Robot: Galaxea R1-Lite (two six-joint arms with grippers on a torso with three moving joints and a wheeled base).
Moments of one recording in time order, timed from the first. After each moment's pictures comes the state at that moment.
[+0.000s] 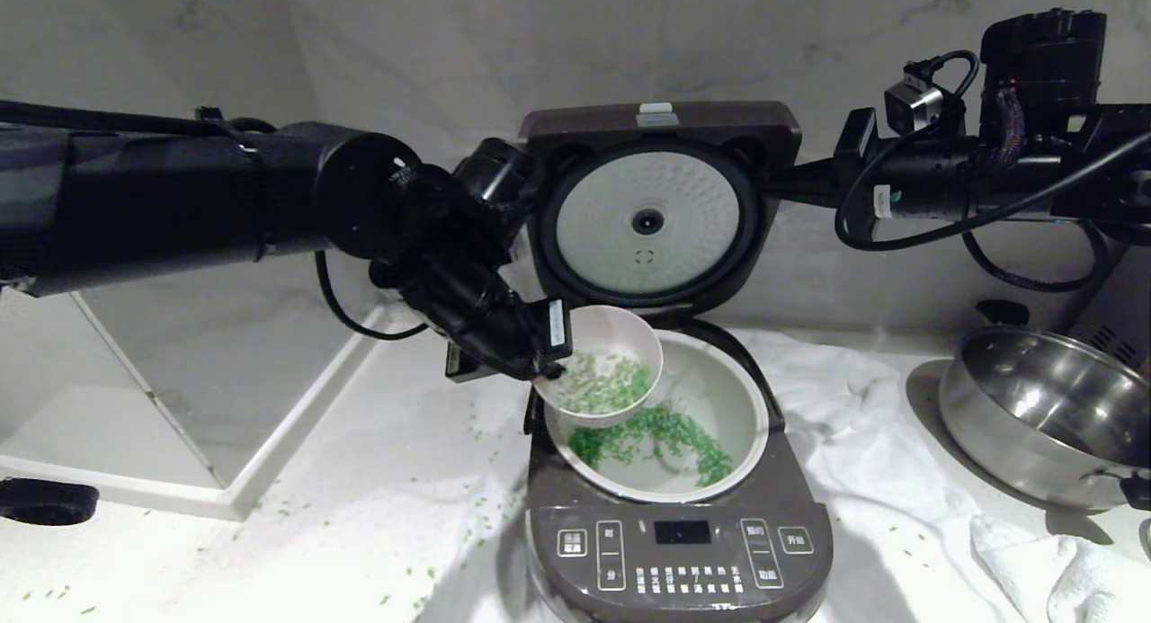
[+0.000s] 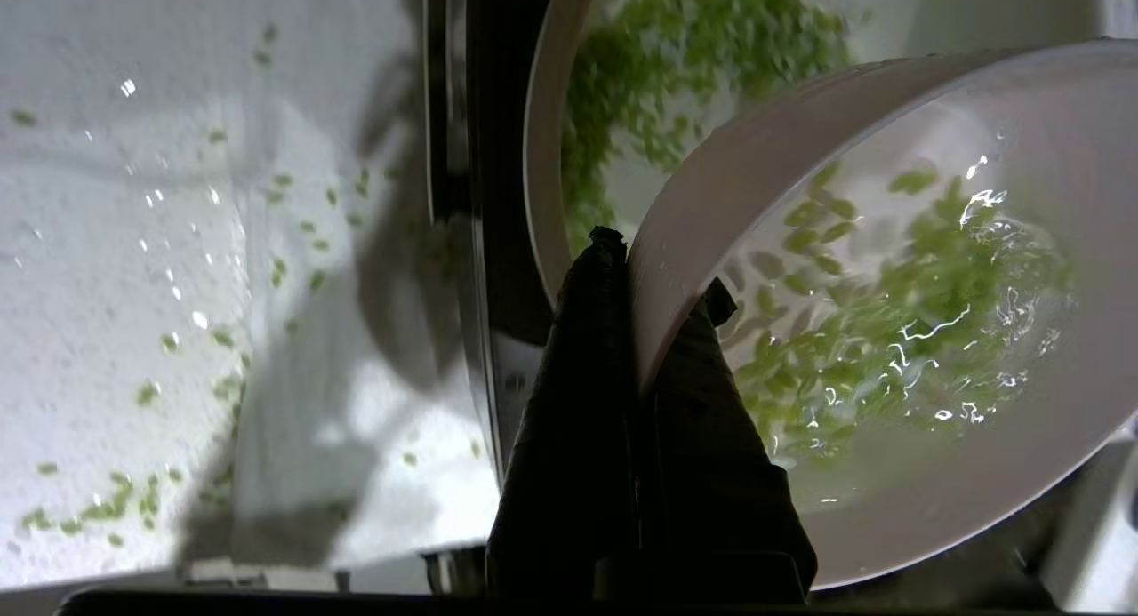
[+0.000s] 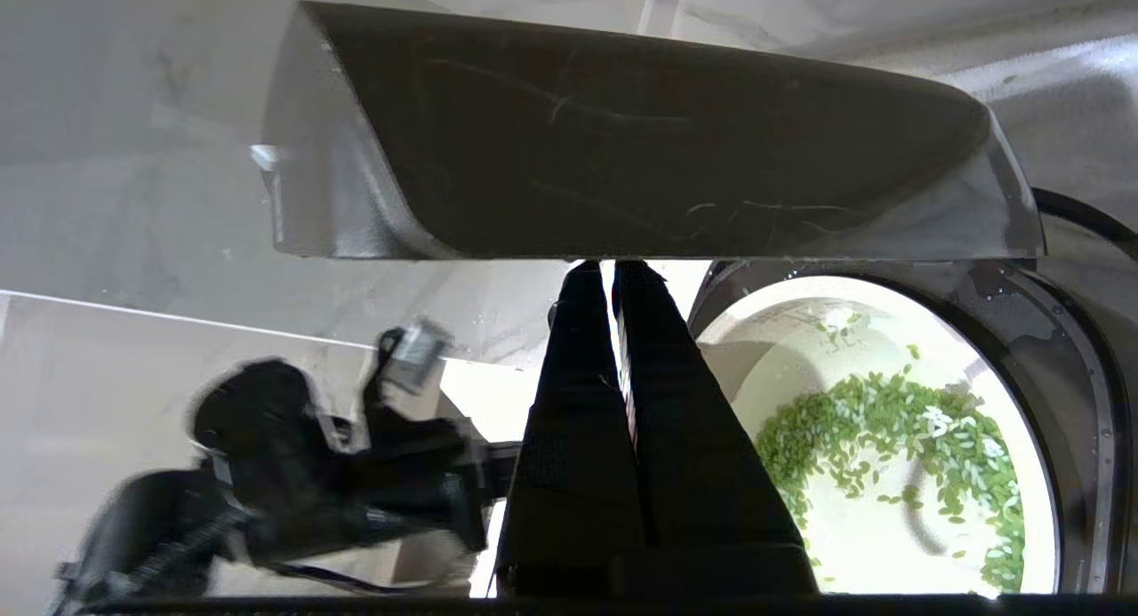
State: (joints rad) left arm -0.63 2.02 -1.85 0.77 -0.06 -0.60; right arm 0.15 1.80 -1.49 -0.07 0.61 0.82
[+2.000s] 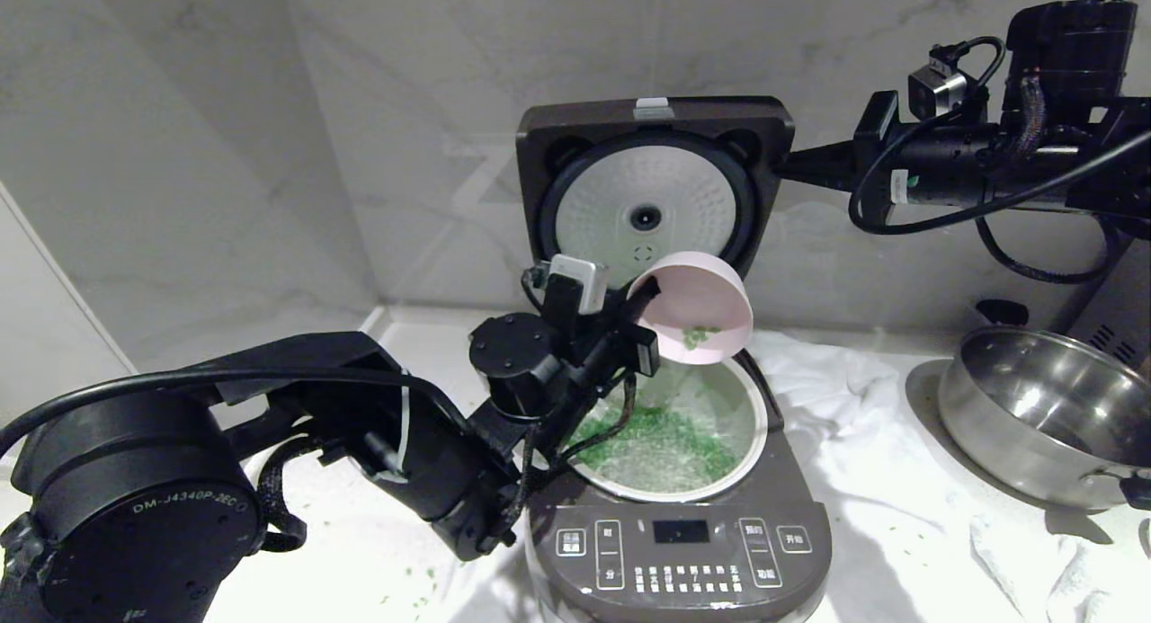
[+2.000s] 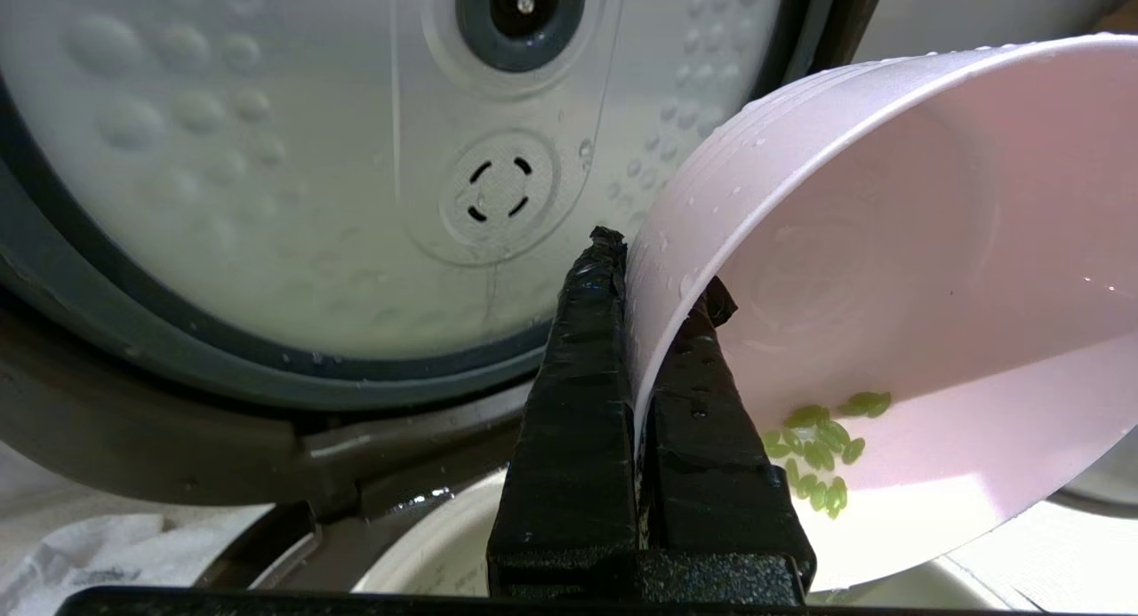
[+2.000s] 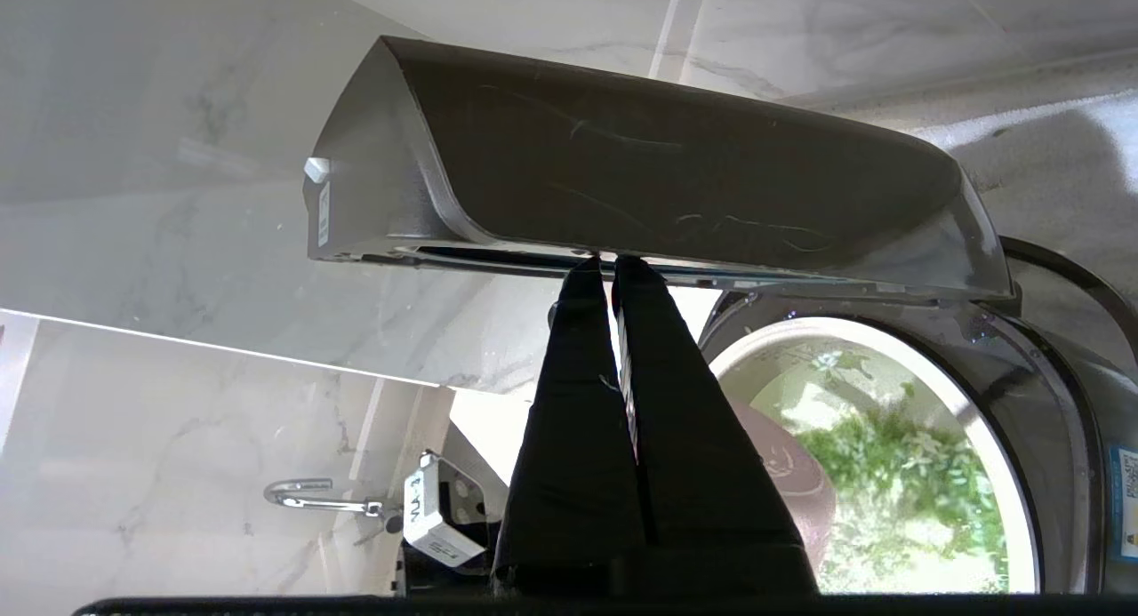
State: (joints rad) left arm -0.75 2.28 -1.09 -1.52 0.12 -0.02; right arm 0.12 1.80 -1.50 -0.11 0.62 0.84
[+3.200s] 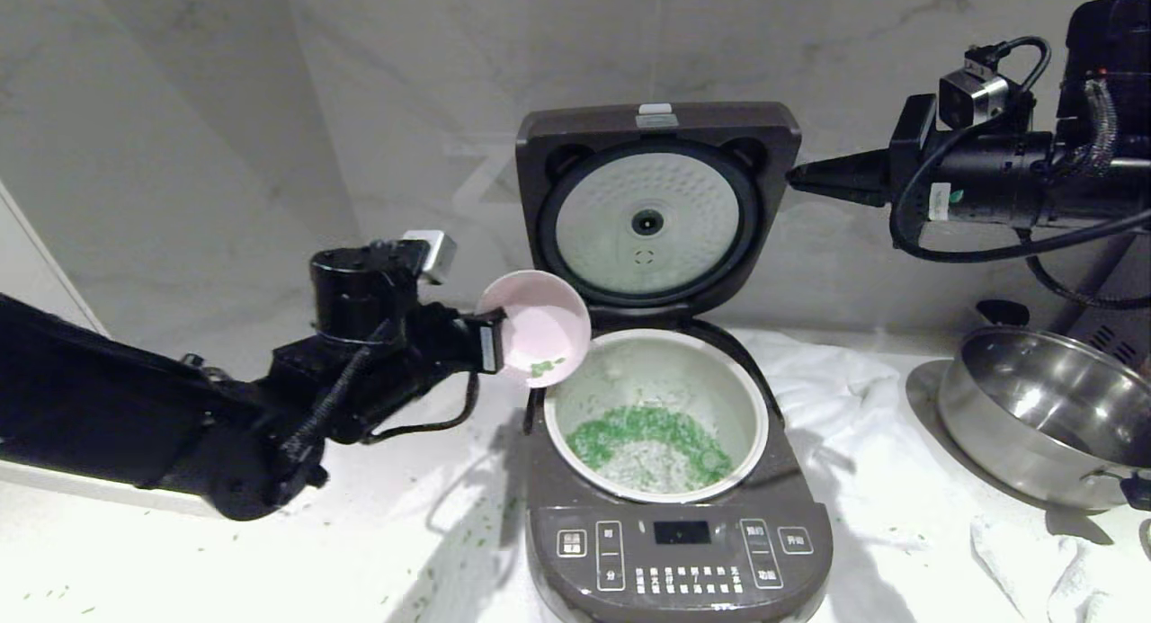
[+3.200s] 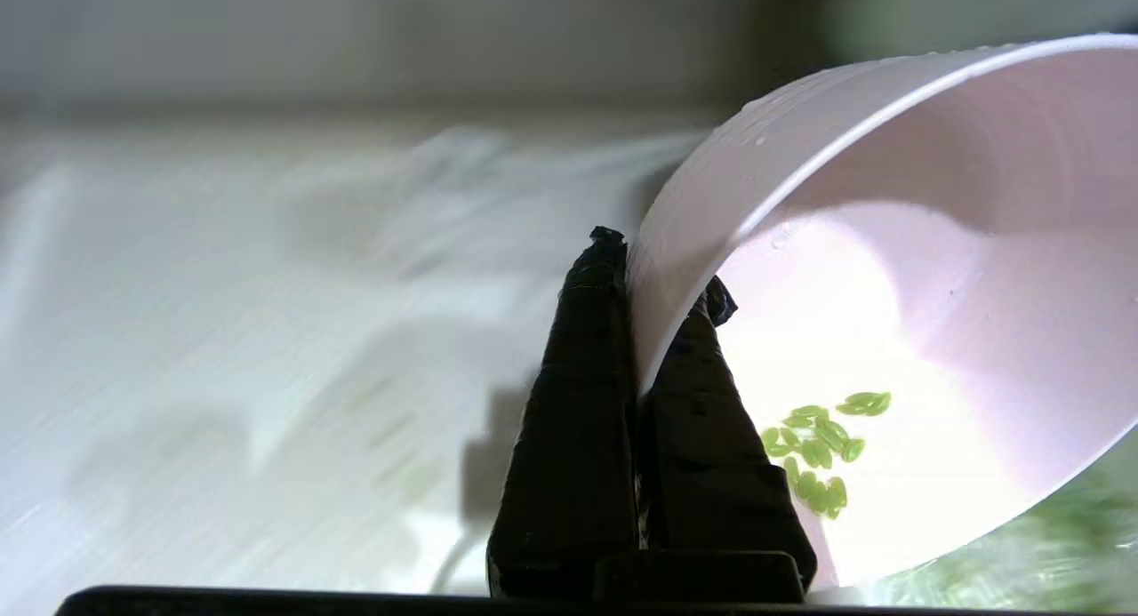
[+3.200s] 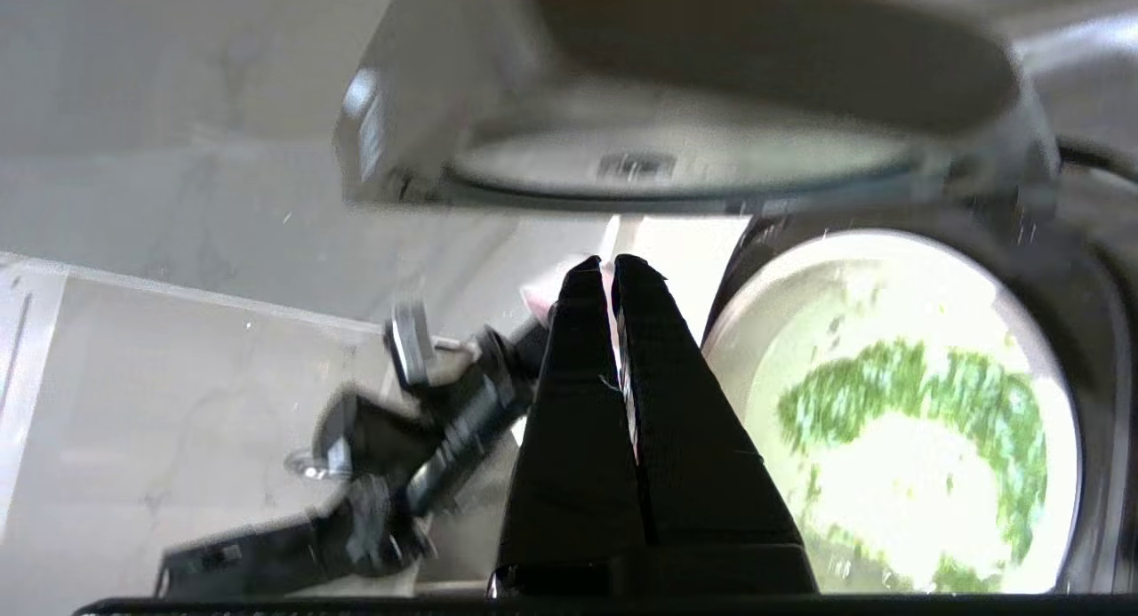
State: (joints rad) left arm -0.48 1.84 -0.85 -0.78 0.11 -0.16; right arm 0.15 1.65 -1.34 -0.11 0.62 0.85
